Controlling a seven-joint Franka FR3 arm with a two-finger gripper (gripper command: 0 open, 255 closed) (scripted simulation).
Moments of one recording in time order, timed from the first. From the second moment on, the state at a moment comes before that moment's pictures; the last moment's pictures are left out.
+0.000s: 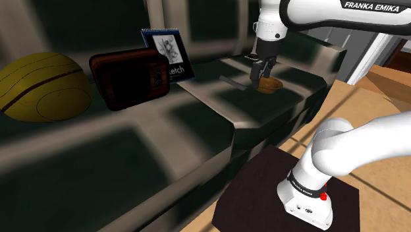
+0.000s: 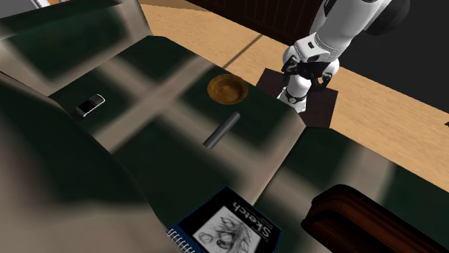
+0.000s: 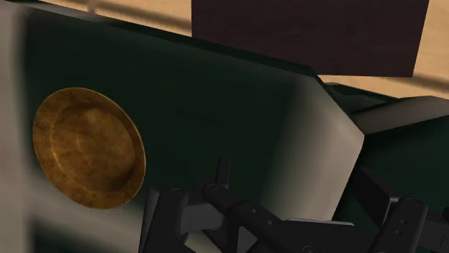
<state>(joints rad) 0.00 -0.77 0.06 -2.31 -0.12 1.50 0.07</state>
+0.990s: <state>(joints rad) -0.08 -0.37 -0.17 -2.14 -0.09 1.75 -0.04</state>
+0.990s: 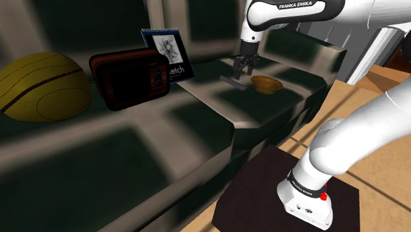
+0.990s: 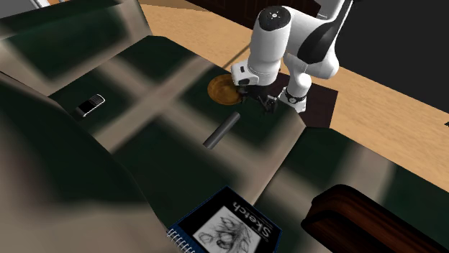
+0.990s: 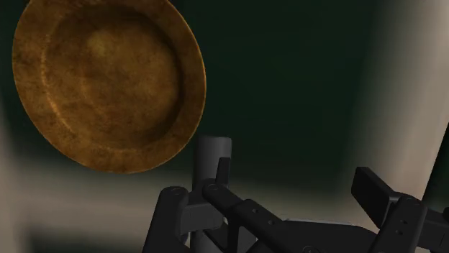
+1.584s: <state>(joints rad) -0.13 -0.09 -0.30 -1.95 0.04 1.83 -0.15</state>
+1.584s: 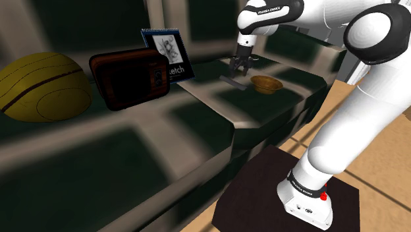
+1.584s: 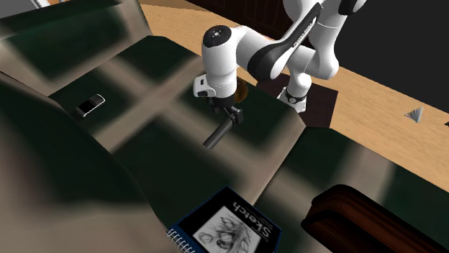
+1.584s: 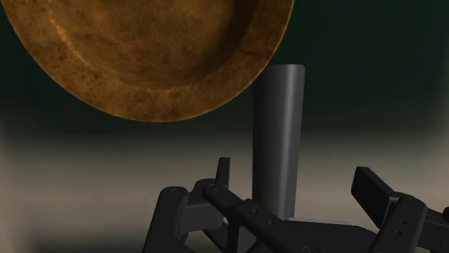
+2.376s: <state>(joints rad) -0.13 -0.06 -0.30 -2.02 0.05 1.93 -0.16</state>
